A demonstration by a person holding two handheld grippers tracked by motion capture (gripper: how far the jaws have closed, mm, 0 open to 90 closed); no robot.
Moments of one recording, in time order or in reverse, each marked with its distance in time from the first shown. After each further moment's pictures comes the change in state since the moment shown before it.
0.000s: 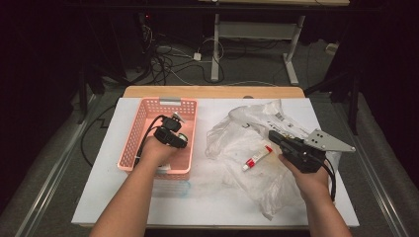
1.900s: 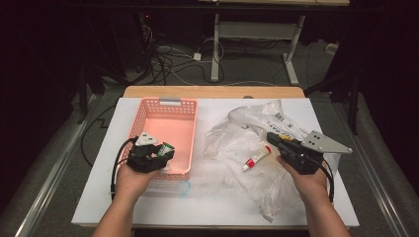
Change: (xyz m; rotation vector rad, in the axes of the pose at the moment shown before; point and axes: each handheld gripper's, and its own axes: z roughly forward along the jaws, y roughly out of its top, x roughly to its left) left arm -0.019 -0.102 -0.060 -0.421 -0.035 0.027; right arm 0.004 -0.003 0.002 0.018 0.002 -0.013
